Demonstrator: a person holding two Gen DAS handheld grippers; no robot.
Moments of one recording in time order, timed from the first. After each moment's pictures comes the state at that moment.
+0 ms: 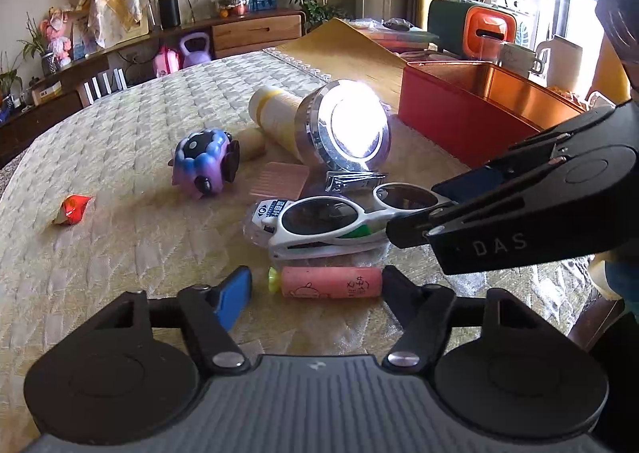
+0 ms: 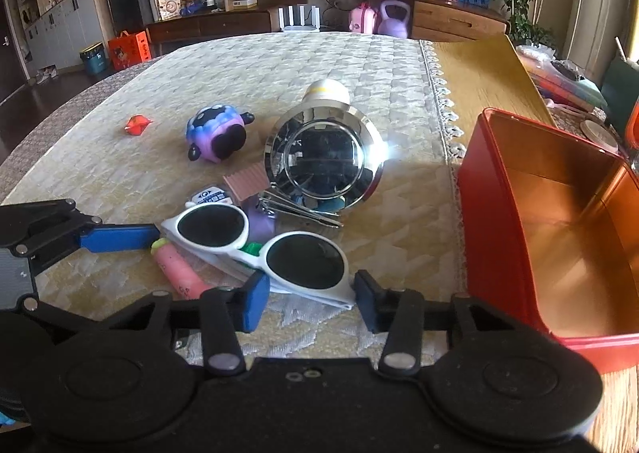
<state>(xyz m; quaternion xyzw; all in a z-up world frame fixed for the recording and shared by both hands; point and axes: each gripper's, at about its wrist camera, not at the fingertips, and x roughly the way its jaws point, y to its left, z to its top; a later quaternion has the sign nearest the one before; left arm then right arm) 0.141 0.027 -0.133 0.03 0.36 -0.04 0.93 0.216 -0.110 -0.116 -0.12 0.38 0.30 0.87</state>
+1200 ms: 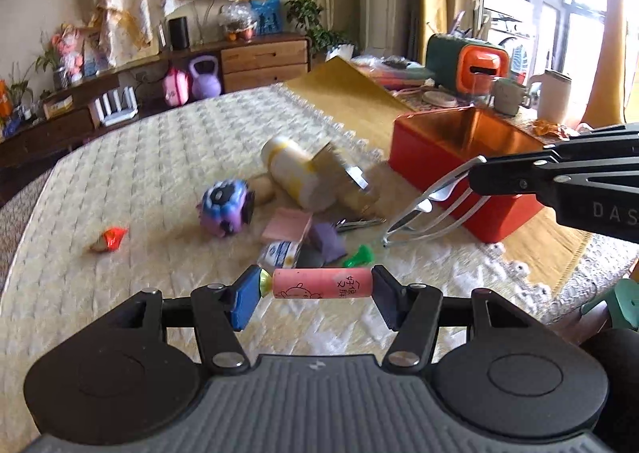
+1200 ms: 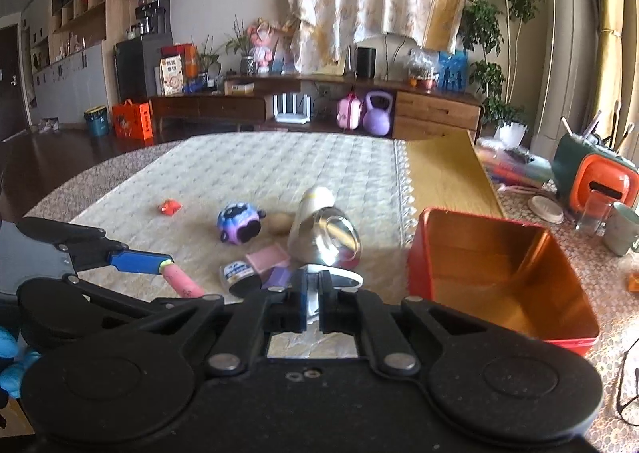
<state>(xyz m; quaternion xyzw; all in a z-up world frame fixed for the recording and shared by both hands) 0.108 0.022 -0.075 0.03 0.33 -0.03 0.94 0.148 -0.152 -0.045 -0.09 0.25 0.30 0.92</state>
